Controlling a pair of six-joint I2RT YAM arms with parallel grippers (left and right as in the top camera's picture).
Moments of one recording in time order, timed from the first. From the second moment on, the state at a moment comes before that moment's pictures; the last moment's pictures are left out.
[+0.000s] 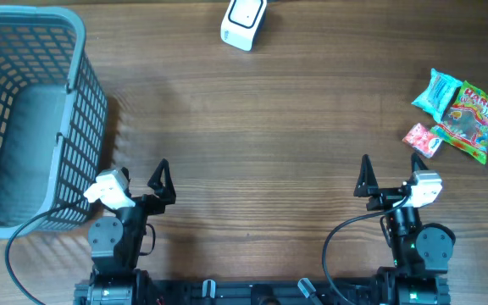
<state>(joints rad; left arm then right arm) 0.03 0.17 0.01 -0.06 0.11 -0.46 -0.06 0.01 0.01 0.00 -0.12 0.09</state>
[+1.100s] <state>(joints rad) 0.01 0.17 0.01 -0.06 0.10 -0.46 -0.06 0.01 0.01 0.00 -0.11 0.08</state>
